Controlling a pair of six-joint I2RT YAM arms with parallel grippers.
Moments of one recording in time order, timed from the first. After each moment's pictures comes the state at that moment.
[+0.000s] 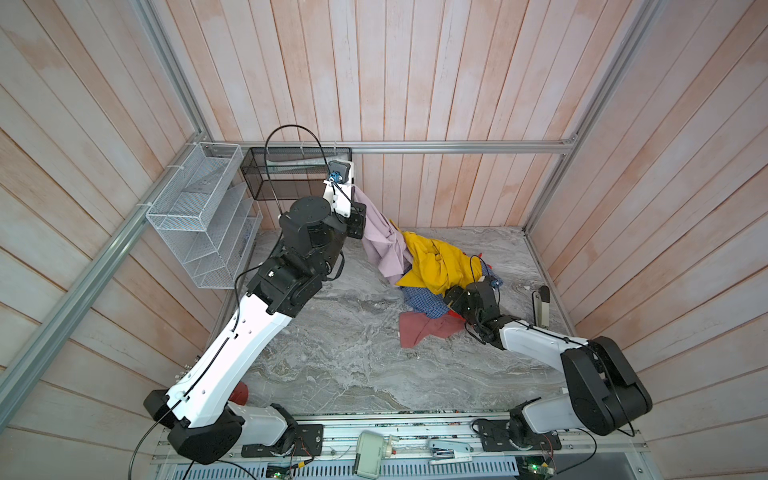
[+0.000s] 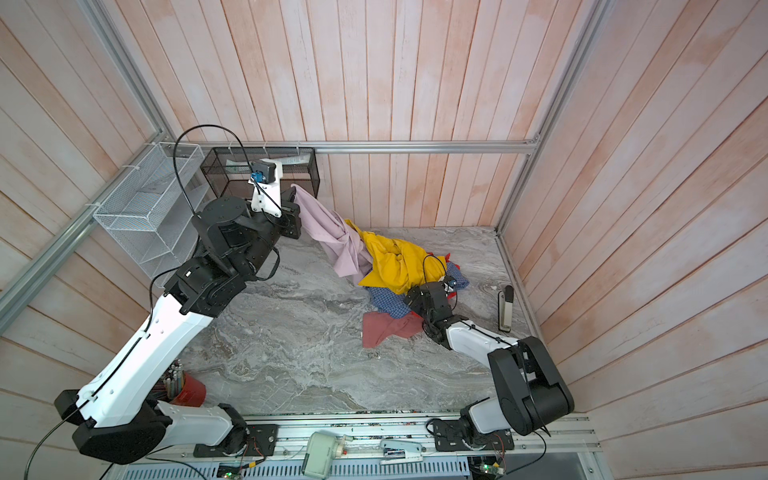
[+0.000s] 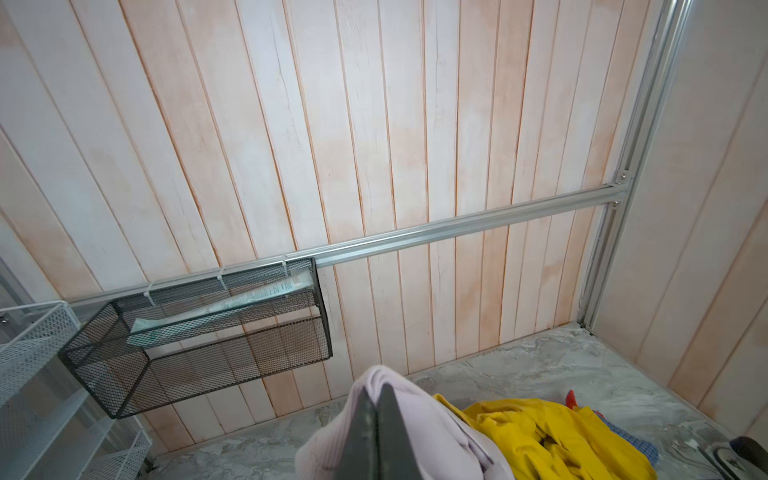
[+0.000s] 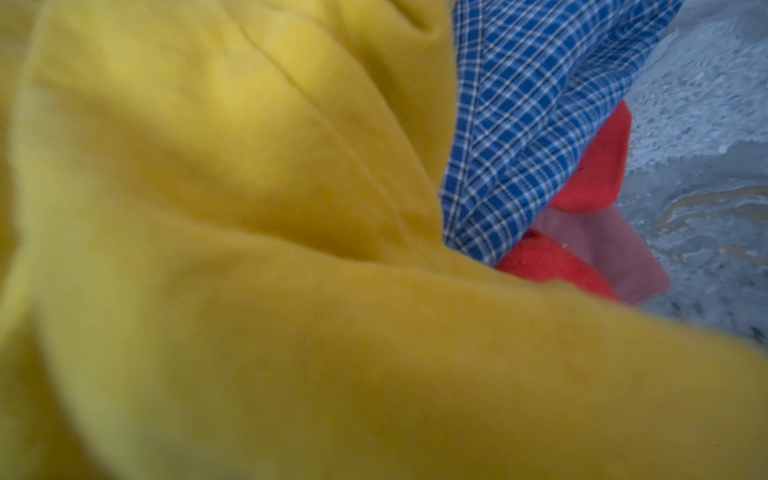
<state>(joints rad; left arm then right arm) -0.66 1.35 1.76 -0.36 -0.42 0.13 0.40 1.44 0.62 0.15 0.18 0.91</state>
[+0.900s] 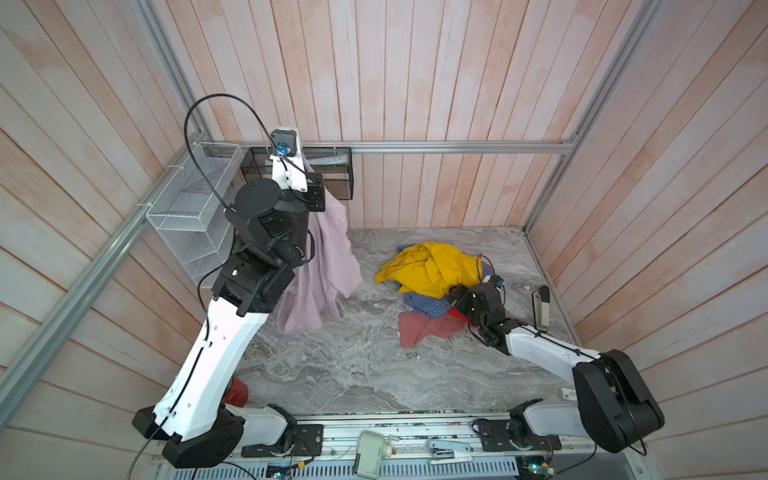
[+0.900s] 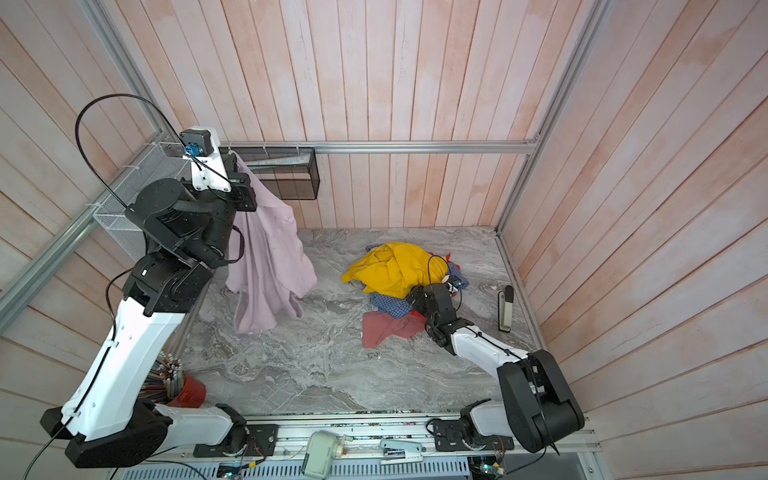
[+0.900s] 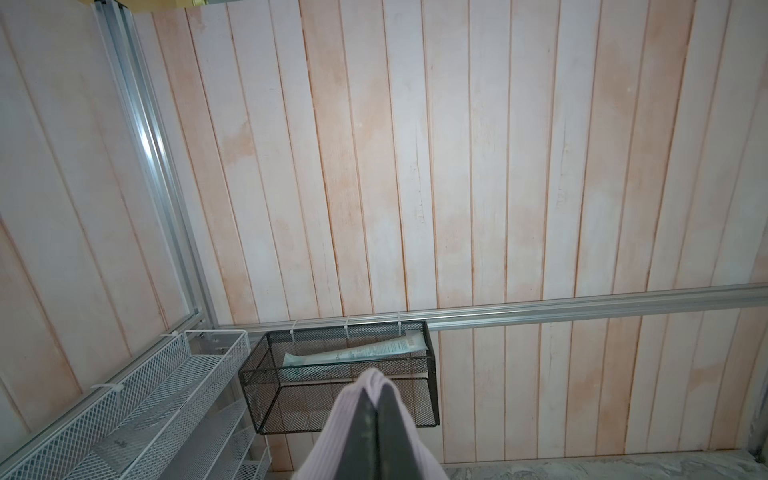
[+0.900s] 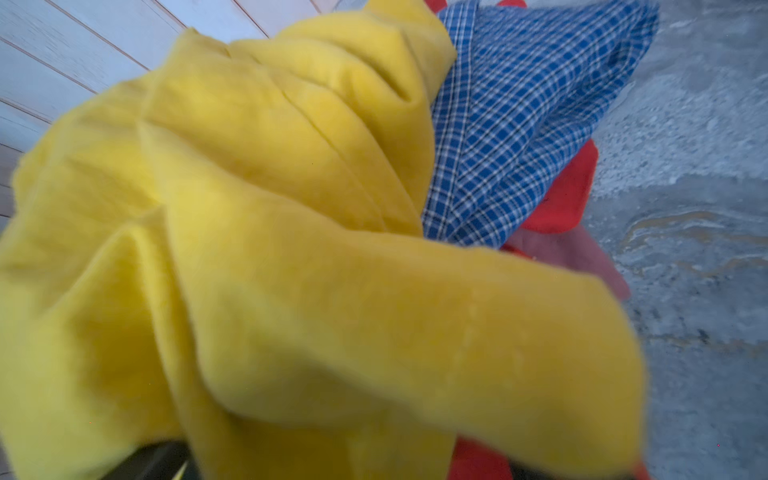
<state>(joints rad) -0.53 1.34 1.88 -0.33 -0.54 0.22 0.39 1.32 0.58 0.15 0.22 0.90</state>
